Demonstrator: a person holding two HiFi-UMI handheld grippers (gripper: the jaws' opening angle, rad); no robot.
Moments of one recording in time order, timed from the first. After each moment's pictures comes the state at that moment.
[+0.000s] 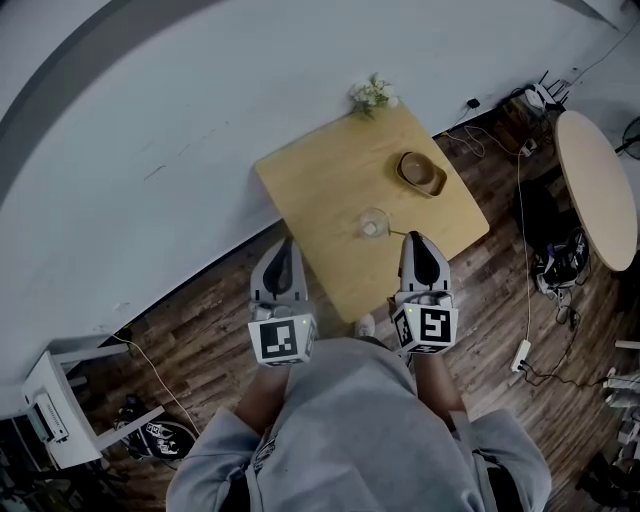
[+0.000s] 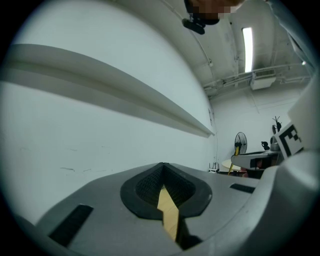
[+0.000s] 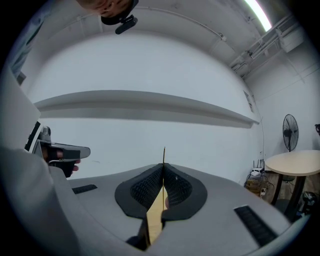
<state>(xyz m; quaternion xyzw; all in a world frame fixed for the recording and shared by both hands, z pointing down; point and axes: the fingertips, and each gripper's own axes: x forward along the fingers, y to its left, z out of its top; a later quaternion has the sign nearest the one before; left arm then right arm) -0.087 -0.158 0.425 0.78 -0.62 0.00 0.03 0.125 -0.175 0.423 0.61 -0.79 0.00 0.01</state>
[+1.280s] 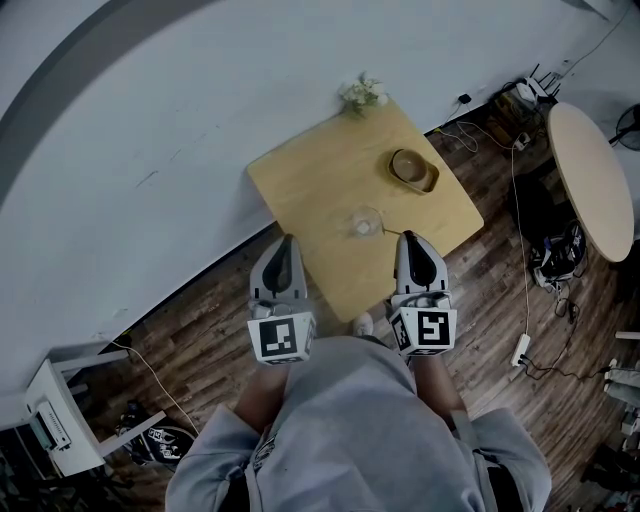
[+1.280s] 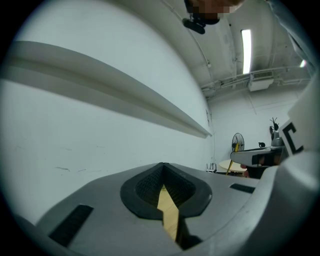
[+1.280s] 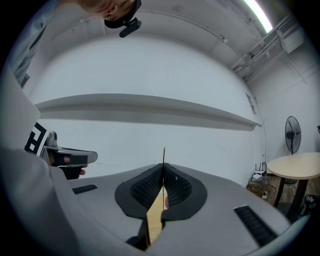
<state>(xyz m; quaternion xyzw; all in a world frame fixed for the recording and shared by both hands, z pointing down) -0.071 -0.162 0.418 0.79 -0.61 -0.01 0.02 0.126 -0.166 0.409 0.60 -0.80 -0.01 0.00</state>
